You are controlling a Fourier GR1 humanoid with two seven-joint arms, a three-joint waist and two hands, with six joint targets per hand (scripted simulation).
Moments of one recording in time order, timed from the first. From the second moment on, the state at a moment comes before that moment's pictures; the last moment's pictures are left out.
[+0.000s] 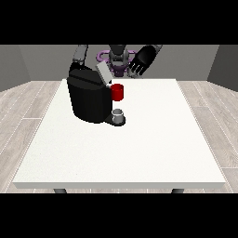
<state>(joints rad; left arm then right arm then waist) -0.98 0.33 0.04 -0.78 -0.72 -0.42 -0.09 -0.28 -0.03 0.02 -1.19 0.18 -0.17 -0.05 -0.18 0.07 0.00</state>
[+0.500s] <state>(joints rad) -1.15 0.41 0.11 -0.72 -0.71 -0.43 -0.03 -0.36 -0.03 0.03 -1.28 0.19 -0.17 0.00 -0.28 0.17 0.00</state>
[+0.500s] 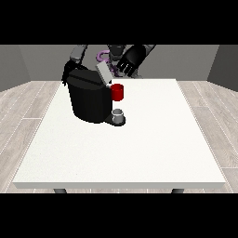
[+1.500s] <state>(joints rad) -1.23 0.43 0.12 -0.67 -0.74 -0.42 -0.07 -0.45 -0.08 -0.04 -1.29 0.17 -0.18 0.02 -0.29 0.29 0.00</state>
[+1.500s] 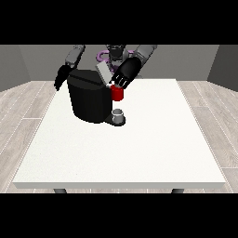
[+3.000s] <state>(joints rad) -1.27 0.47 0.09 -0.65 -0.82 -0.34 -0.15 -0.47 -0.08 -0.06 -1.29 0.17 -0.18 0.01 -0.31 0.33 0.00</state>
